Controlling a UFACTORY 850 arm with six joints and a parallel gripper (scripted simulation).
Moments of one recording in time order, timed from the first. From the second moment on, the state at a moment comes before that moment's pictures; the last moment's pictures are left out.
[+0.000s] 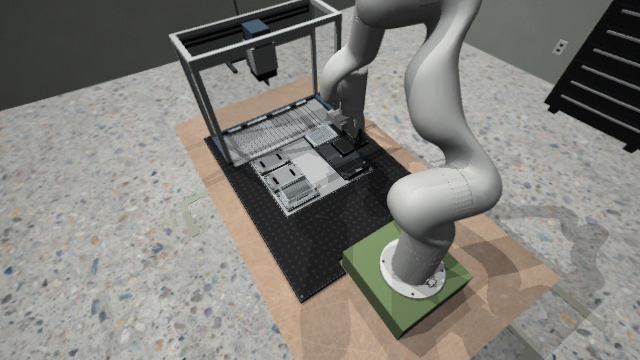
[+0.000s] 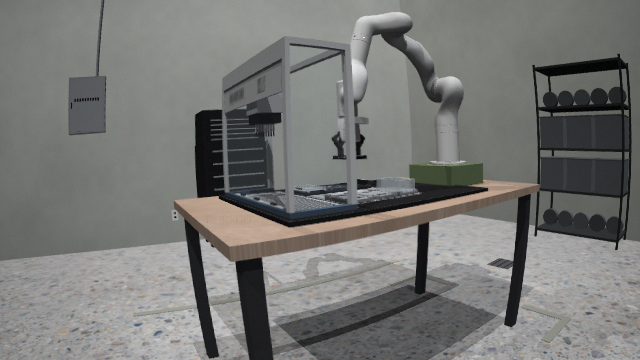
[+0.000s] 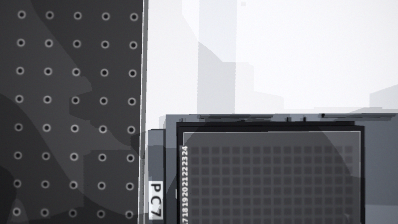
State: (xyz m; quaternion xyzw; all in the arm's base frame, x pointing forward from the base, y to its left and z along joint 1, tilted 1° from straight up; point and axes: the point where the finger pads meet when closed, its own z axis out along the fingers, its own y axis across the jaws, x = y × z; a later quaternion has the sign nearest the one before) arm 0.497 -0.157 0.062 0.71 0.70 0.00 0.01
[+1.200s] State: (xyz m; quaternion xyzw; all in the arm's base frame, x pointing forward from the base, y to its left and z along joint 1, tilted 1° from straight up) arm 0.498 -0.158 0.011 0.71 0.70 0.00 0.01
